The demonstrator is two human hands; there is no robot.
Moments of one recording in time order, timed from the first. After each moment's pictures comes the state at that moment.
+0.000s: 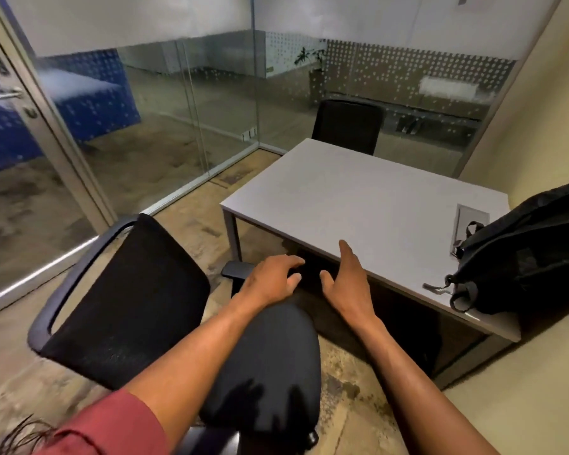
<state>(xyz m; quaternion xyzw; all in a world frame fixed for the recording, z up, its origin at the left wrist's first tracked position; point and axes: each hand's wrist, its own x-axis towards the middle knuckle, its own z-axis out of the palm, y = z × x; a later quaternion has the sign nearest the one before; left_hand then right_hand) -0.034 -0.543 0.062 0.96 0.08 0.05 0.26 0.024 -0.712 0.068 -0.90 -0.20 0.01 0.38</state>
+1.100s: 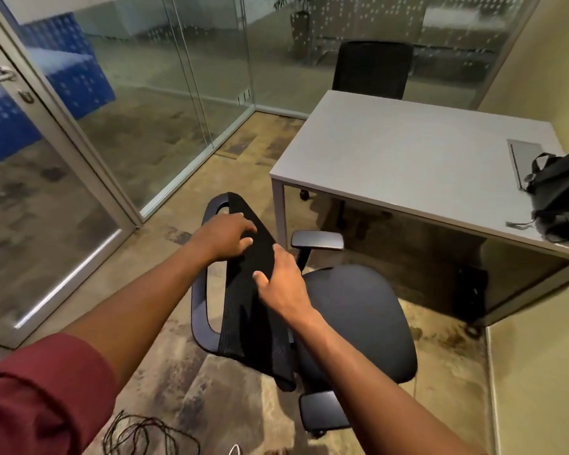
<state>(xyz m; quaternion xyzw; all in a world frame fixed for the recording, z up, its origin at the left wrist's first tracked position) -0.162 -0.149 0.050 1.00 -0.01 -0.05 0.06 -0.198 -0.336 0.020 -0.88 -0.18 0.14 0.41</state>
